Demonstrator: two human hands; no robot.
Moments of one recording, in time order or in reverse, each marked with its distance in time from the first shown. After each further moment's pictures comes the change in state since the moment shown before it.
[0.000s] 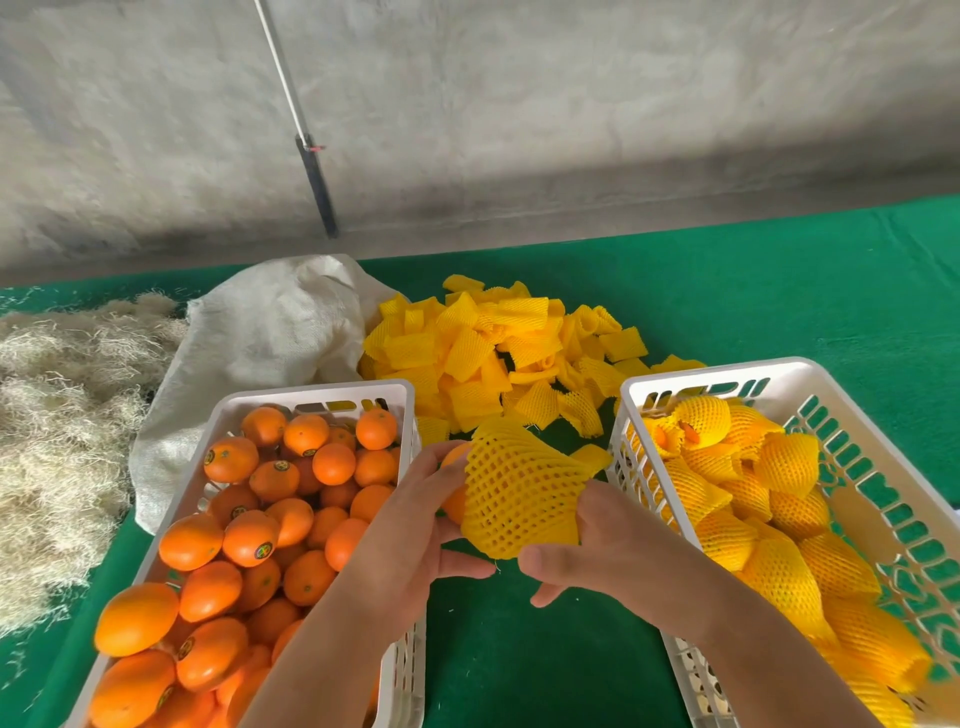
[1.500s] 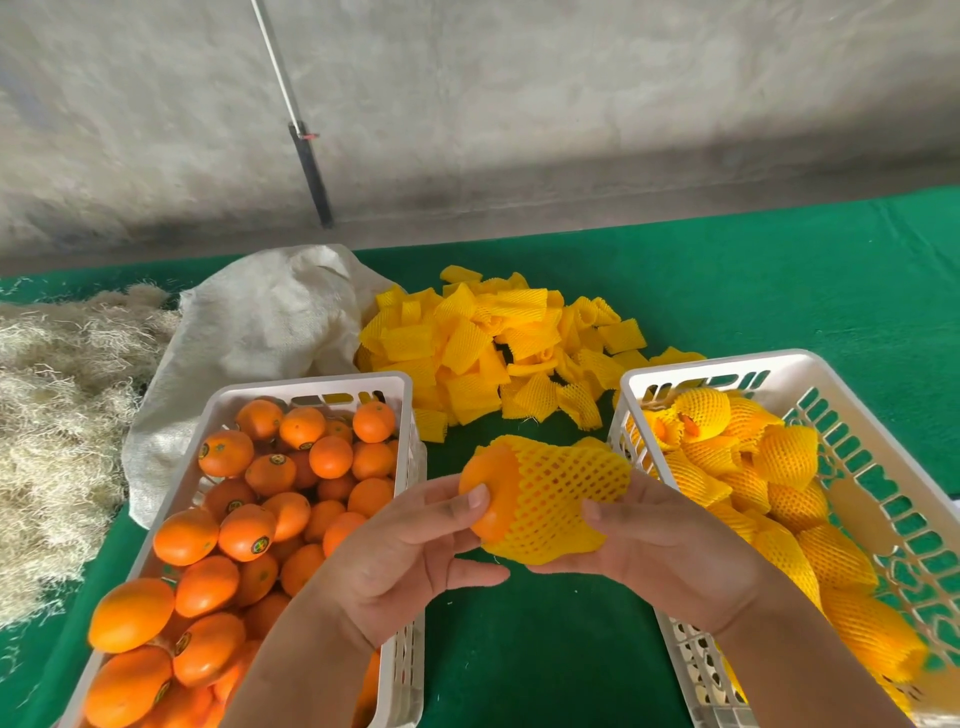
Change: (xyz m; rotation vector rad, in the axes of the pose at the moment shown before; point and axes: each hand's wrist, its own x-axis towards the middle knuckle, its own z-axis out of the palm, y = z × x) left_hand -0.012 0.010 -0.012 -0.172 -0.450 -0.133; right_hand 0.002 0.044 -0.023 0.857 -0.124 0.020
